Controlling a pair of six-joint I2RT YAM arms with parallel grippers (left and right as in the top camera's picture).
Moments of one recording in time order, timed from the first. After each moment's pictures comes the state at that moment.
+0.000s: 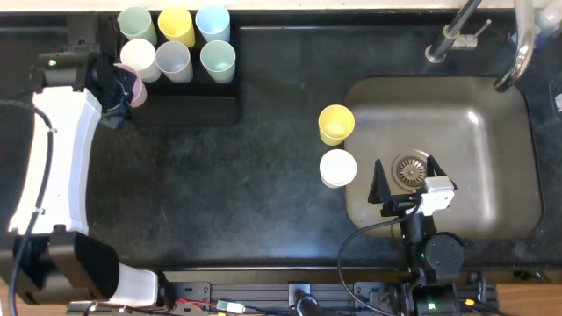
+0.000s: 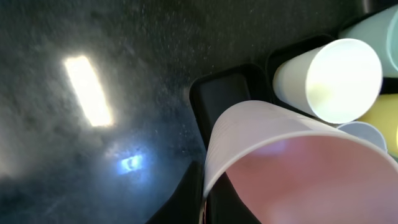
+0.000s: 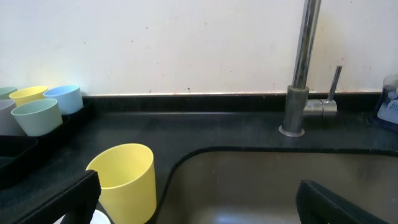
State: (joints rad) left arm 0.06 1.66 1.57 -1.16 -0.25 -1.21; right arm 0.09 0.02 0.02 -0.02 -0.02 0.10
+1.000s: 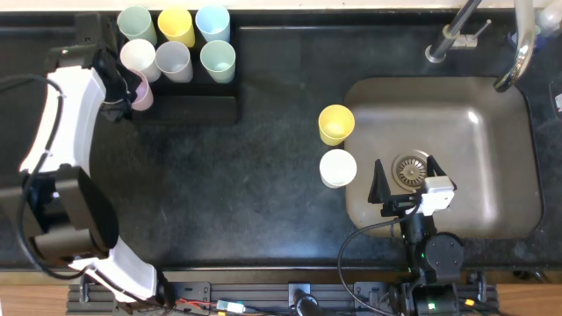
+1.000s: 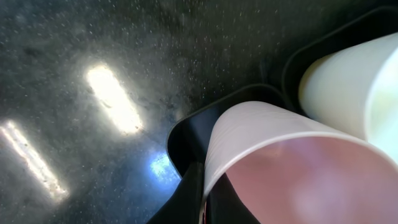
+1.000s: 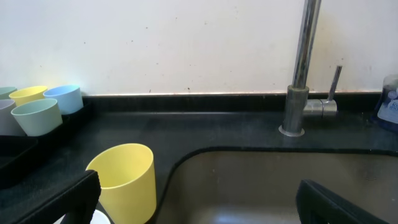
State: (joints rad) left arm 0.13 1.88 1.56 -1.00 -0.19 -0.93; right arm 0.09 0.02 0.02 -0.02 -0.02 0.09
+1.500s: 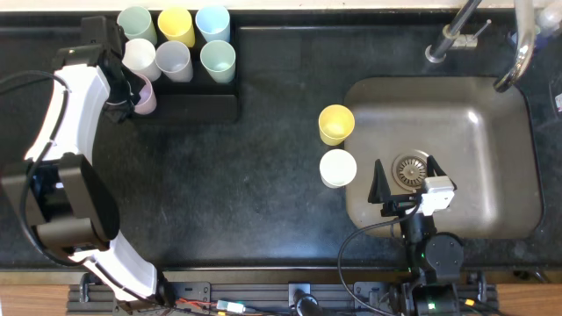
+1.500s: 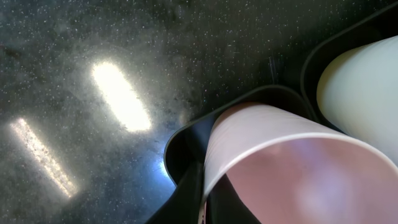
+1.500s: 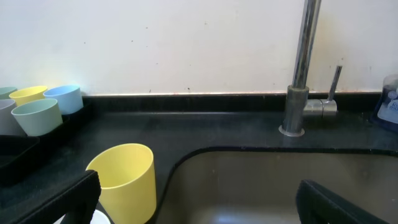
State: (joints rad) left arm 0.13 1.93 1.56 -0.97 -0.19 -0.92; right arm 0.09 0.02 0.02 -0.02 -0.02 0.10
